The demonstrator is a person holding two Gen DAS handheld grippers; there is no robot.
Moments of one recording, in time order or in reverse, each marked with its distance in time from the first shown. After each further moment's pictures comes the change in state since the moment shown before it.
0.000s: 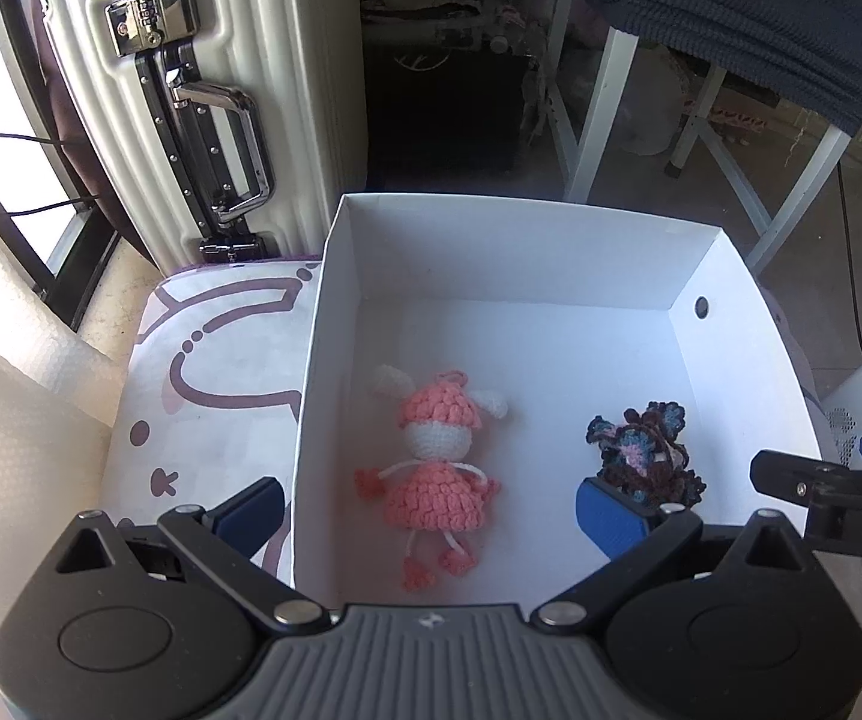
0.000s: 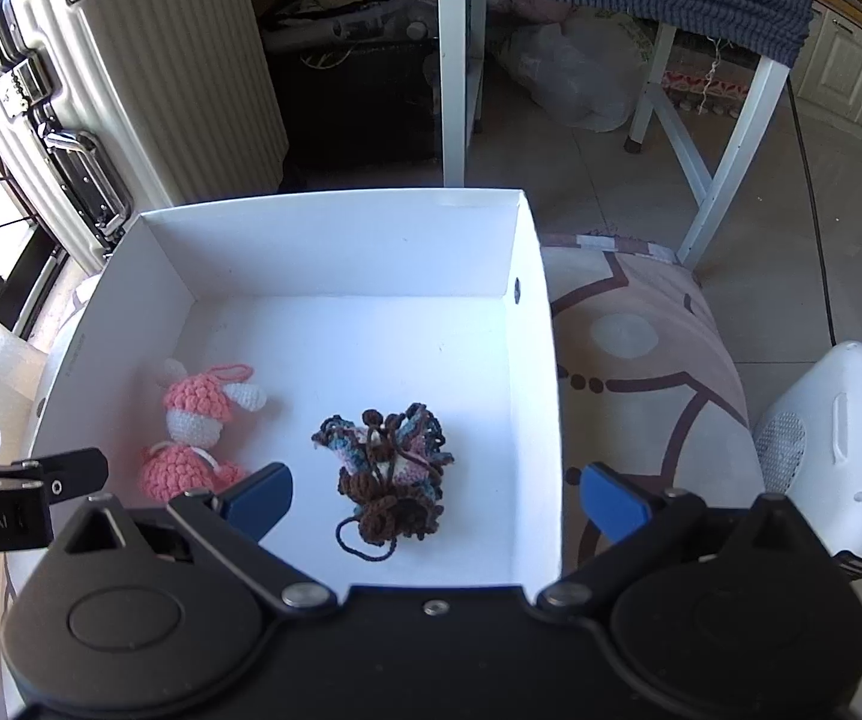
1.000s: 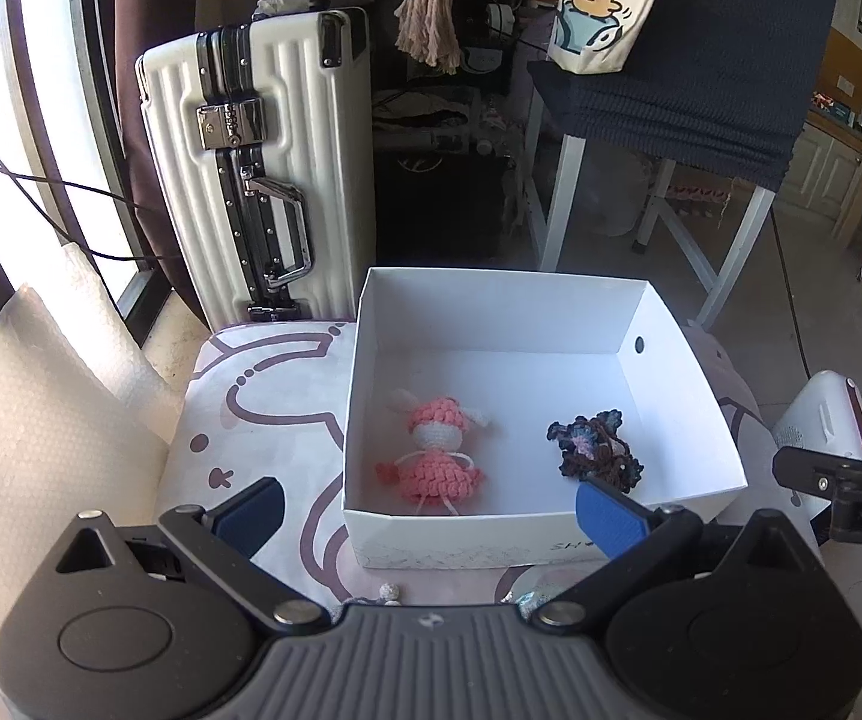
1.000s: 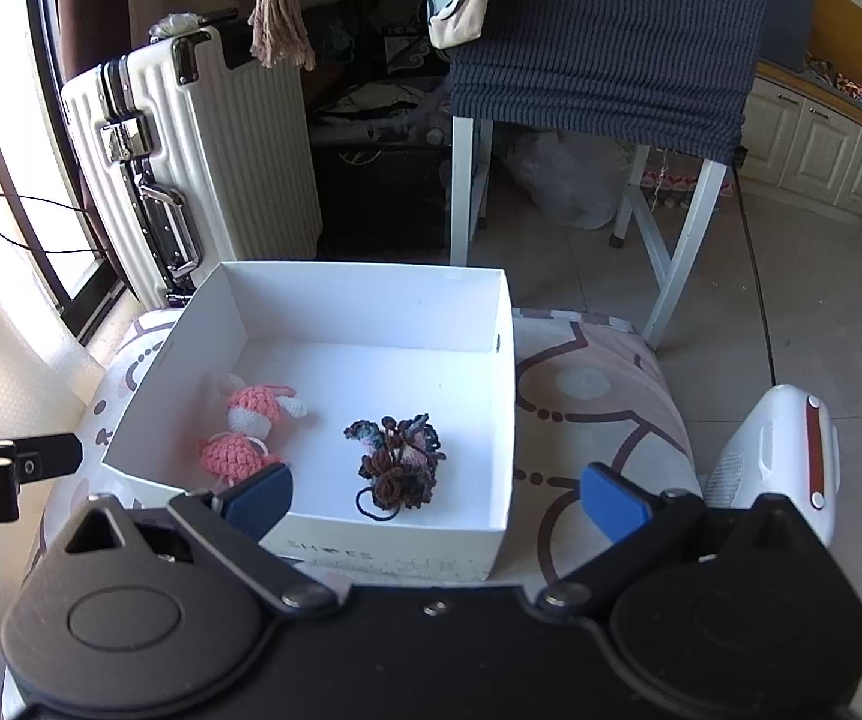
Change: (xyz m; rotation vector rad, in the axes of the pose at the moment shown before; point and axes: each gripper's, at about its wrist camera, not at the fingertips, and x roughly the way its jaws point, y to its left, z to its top) left arm -0.117 0.005 -0.072 0.008 -0.214 -0.006; right arm -0.117 -0.004 -0.064 -0.063 -0.219 0.002
